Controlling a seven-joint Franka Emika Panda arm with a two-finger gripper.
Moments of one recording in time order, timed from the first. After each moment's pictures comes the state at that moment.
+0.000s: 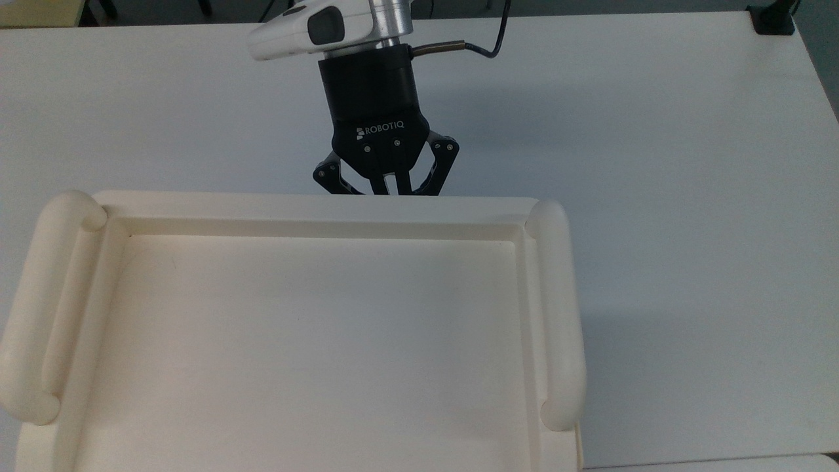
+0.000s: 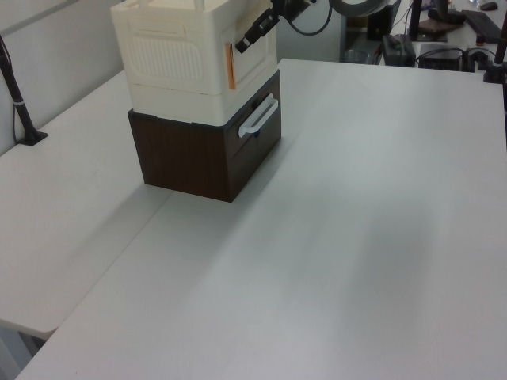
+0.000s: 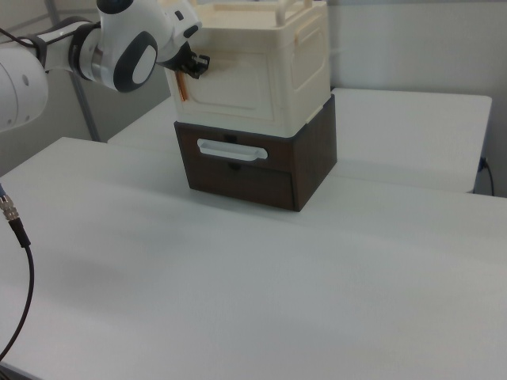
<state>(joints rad) 0.13 0.38 -0.03 -1.39 0.28 2.59 -0.23</state>
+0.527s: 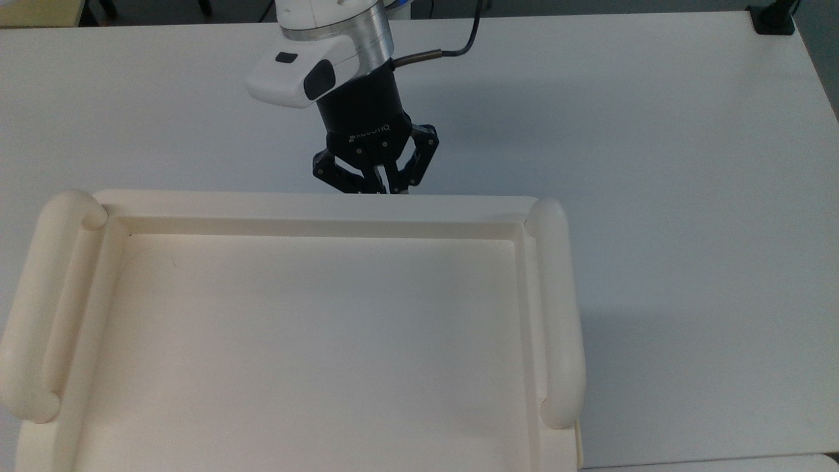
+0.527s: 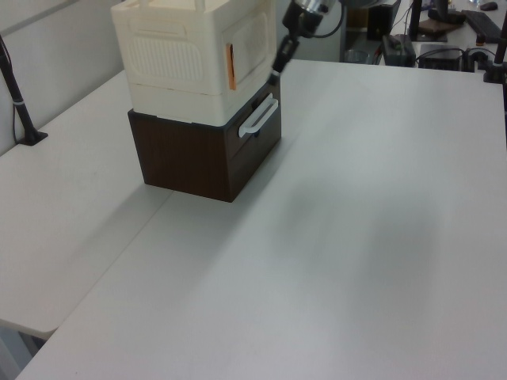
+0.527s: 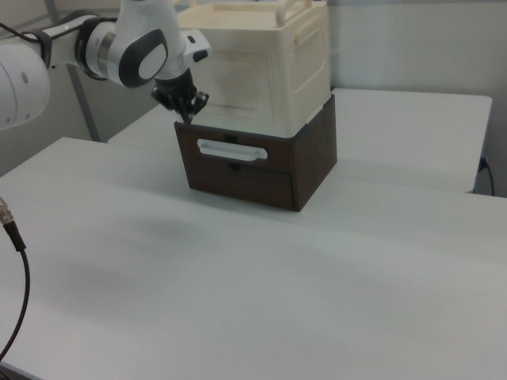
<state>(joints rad) 0.10 0.35 -0.05 -1.39 0.28 2.13 -0.25</state>
